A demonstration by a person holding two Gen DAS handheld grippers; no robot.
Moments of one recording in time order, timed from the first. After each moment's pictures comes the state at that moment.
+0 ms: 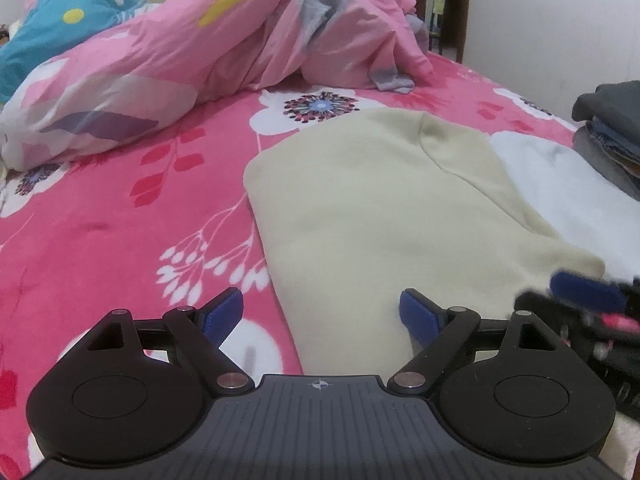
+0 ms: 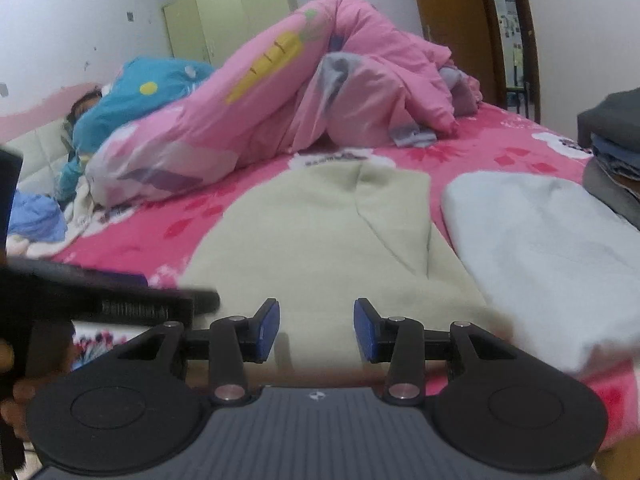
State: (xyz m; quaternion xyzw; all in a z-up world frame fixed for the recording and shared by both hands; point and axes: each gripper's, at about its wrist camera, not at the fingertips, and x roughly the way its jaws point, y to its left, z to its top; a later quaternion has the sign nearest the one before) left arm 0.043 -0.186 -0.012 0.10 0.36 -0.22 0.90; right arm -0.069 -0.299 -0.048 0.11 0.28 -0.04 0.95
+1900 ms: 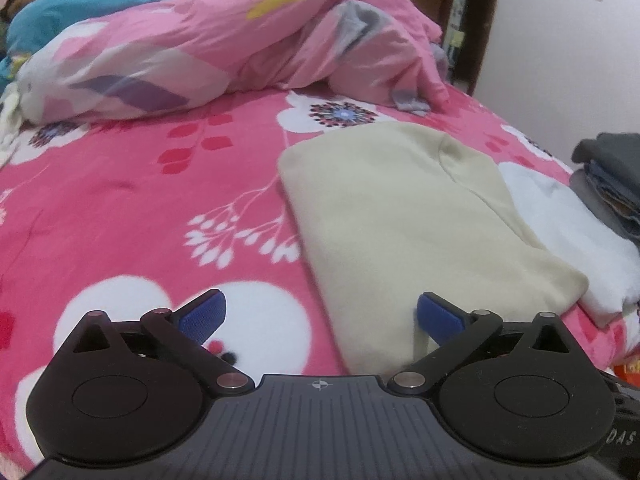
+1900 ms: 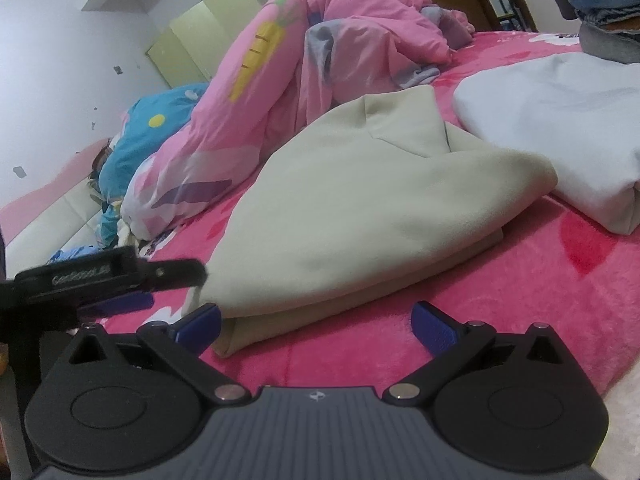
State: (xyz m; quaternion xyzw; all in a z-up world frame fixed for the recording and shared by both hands) left arm 0.028 -0.134 -0.013 0.01 0.36 -0.22 0.91; right arm -0.084 -0.308 -0.094 0.28 0.25 0.02 0.93
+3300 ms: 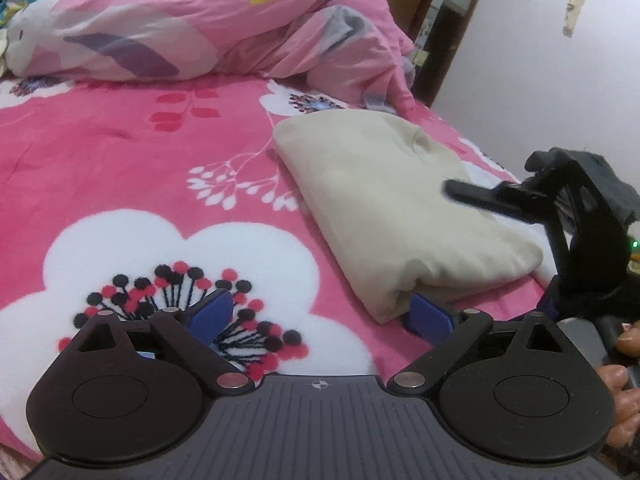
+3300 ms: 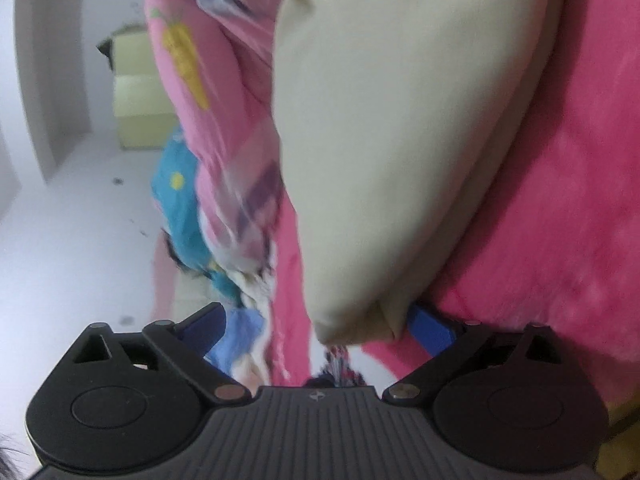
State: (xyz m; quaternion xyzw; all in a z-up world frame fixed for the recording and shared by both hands) left arm 0.002 -0.078 -0.040 -0.04 0.35 -0.30 0.89; right arm -0.021 -0.308 -0.127 0.64 0.31 0.11 0.70
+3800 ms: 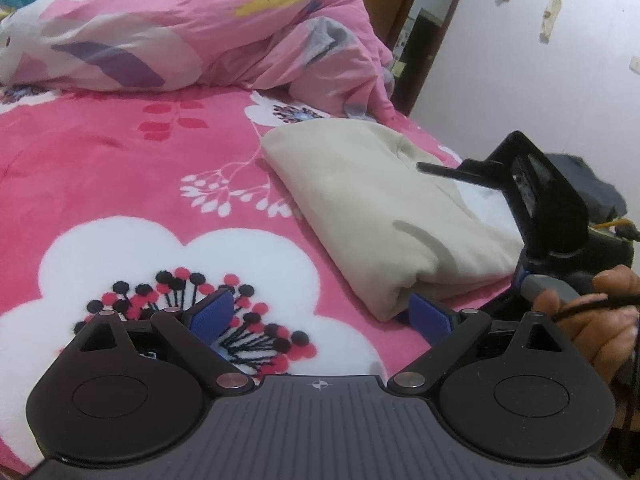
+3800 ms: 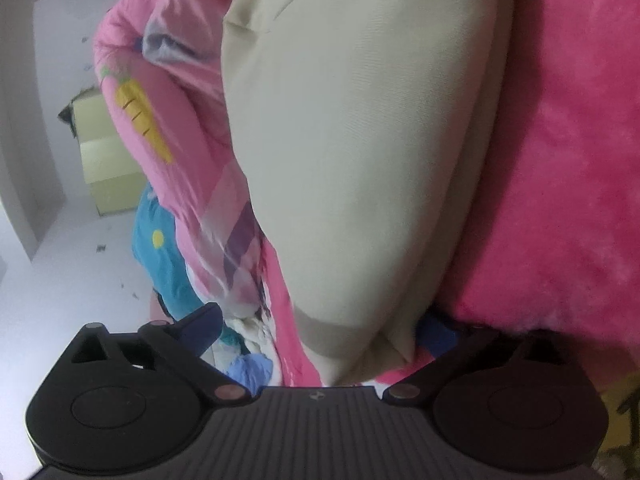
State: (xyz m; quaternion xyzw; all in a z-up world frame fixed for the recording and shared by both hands) left arm 0.007 -0.061 -0.046 -0.07 0.33 -0.33 0.88; right arm 0.003 -0.303 -0.137 0.72 0.28 0.04 0.64
